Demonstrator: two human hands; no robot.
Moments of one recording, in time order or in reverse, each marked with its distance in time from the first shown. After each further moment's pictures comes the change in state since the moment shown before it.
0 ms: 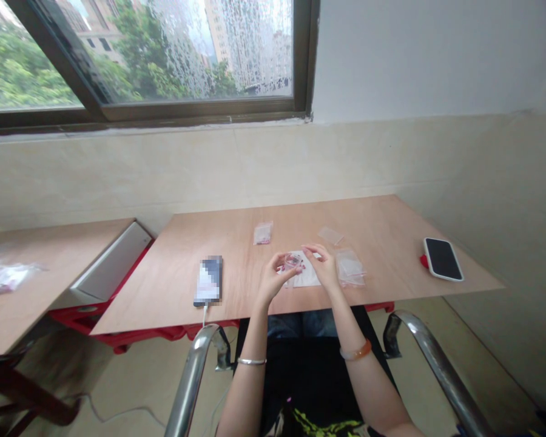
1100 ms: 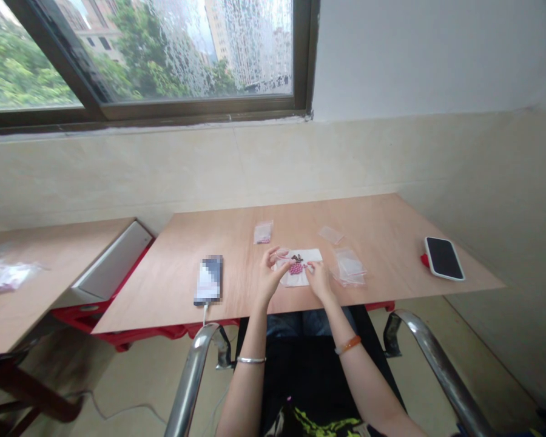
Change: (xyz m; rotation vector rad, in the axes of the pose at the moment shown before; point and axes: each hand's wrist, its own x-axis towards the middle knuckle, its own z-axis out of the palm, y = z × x) left_hand 0.003 0.001 -0.001 -0.133 0.155 0.069; right_hand -0.019 0.085 0.006 -0.705 -0.107 0.095
